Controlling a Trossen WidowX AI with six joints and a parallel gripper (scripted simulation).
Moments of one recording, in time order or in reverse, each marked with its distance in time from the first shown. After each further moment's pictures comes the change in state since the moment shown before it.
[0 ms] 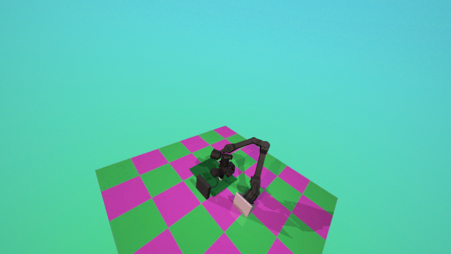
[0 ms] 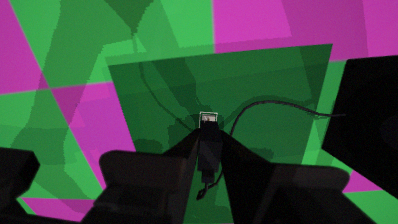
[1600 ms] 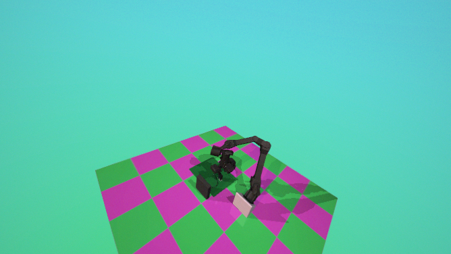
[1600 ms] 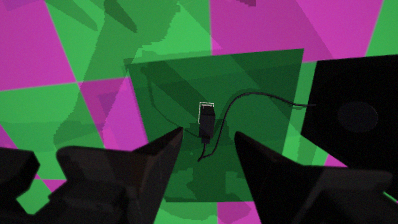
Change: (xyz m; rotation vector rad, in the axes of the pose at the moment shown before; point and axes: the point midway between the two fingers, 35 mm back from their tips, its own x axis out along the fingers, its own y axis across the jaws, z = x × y) arm -0.036 -0.003 -0.001 -0.012 0.009 0.003
